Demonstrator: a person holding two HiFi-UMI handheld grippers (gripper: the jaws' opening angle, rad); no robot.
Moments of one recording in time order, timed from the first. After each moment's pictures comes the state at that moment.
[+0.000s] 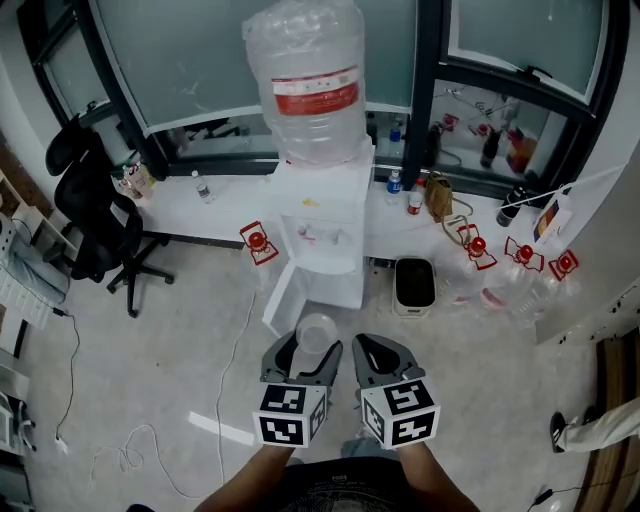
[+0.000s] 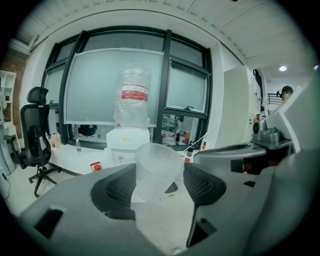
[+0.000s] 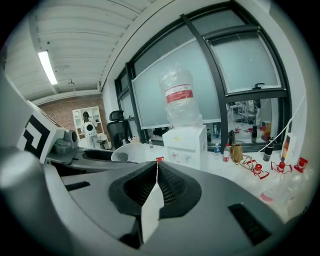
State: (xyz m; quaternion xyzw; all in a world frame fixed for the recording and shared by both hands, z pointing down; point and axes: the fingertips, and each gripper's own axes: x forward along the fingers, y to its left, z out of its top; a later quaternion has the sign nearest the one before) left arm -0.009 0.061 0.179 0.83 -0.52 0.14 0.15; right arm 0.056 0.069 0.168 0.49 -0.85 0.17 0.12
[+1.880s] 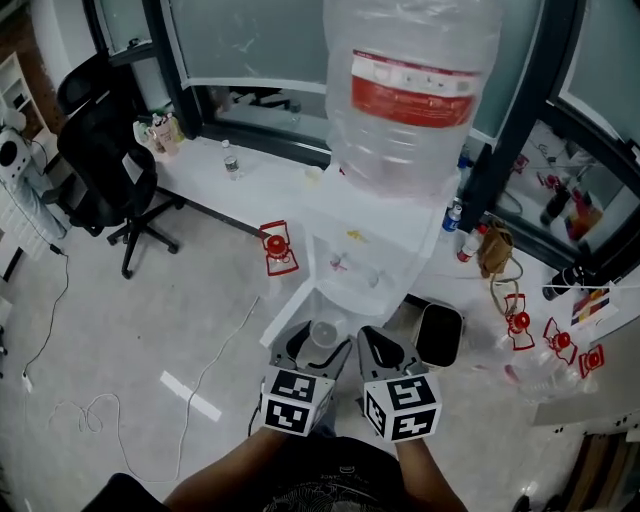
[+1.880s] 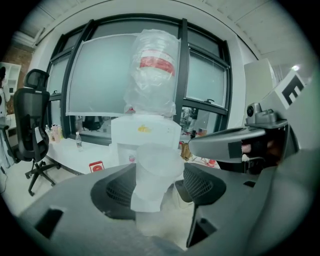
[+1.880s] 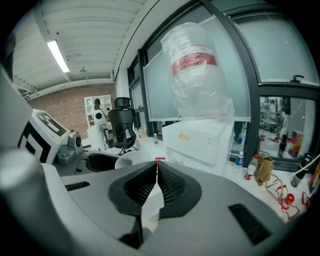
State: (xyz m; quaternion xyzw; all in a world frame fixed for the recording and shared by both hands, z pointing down) left arm -0.056 -0.145 0.294 0.80 -0.55 0.15 0.17; right arm -0.006 -0.153 0.260 0.40 -0.89 0.13 0.17
